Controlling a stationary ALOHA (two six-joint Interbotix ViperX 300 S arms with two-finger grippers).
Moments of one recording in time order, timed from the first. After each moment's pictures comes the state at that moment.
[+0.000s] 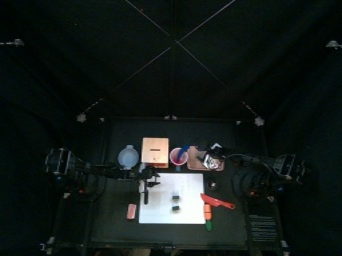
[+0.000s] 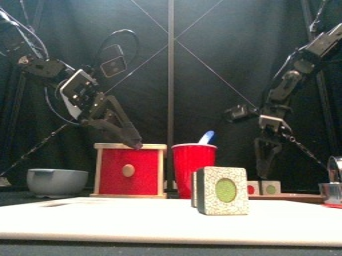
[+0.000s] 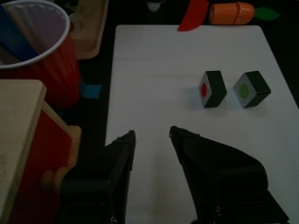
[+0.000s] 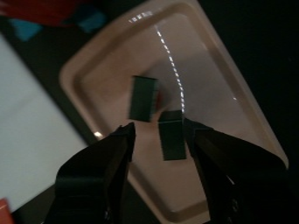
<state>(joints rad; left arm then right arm) 0.03 -0.09 0.95 0.01 -0.34 0.01 -0.48 -0.25 0.89 0.02 0.43 0.04</state>
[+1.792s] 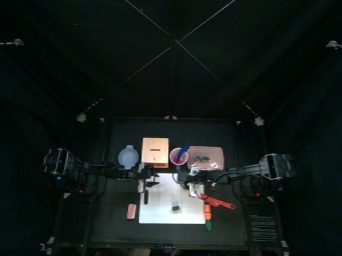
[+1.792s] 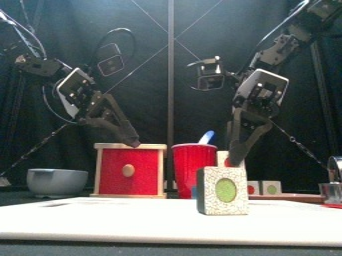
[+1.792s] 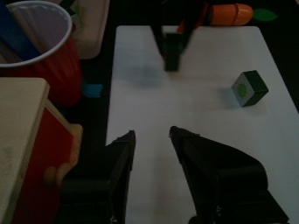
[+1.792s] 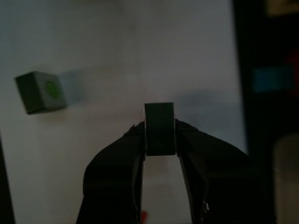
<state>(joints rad) 0.03 -0.11 0.96 0.01 -0.34 0.01 -0.08 -0.10 0.74 0.10 0.33 0.04</state>
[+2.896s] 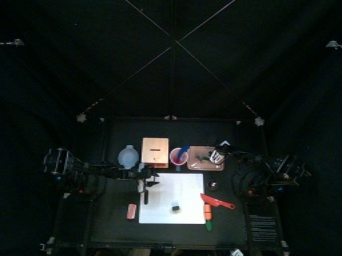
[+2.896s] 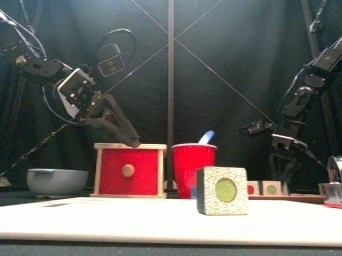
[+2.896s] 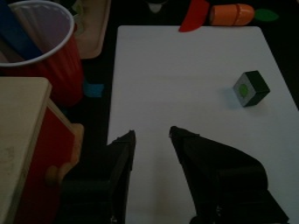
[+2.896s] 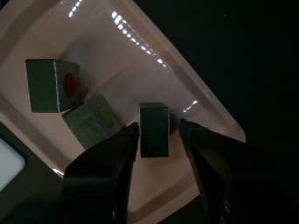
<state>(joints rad) 0.04 -0.11 0.96 0.00 -0.34 0.01 -0.74 -0.23 1.00 -0.02 0.32 0.04</state>
